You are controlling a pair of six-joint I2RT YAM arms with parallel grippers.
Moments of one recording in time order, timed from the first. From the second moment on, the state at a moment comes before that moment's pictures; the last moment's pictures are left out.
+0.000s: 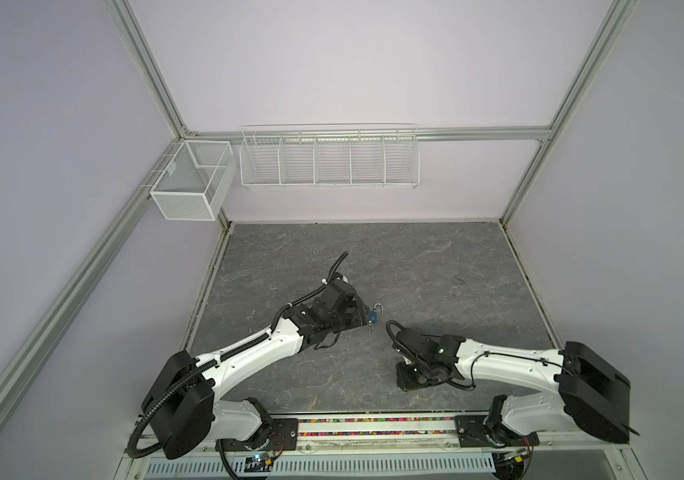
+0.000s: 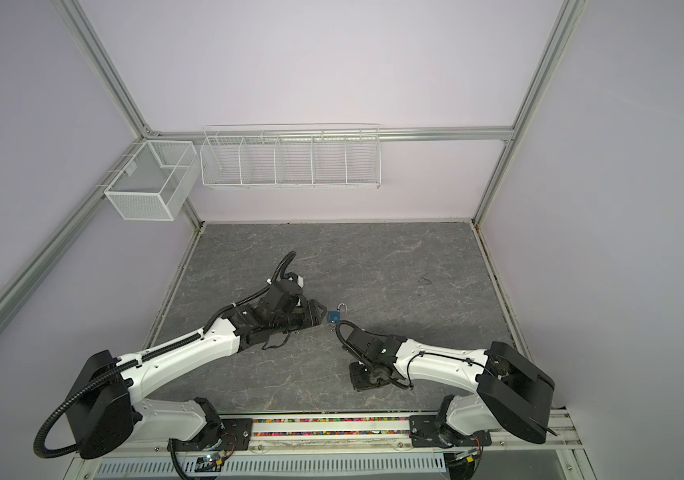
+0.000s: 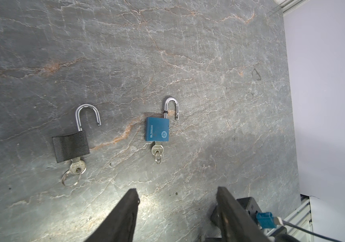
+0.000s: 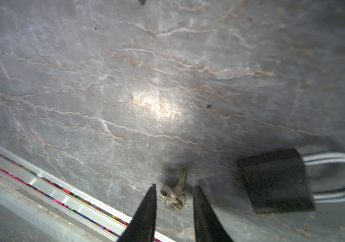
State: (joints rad) left arm -0.84 1.34 0.88 -0.33 -0.02 -0.87; right arm 1.03 1.37 0.65 -0.58 -0.14 0.80
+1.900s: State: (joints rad) left arm -0.79 0.91 0.55 0.08 0.10 -1.52; right arm 0.96 1.26 1.10 -0.37 0.07 0.44
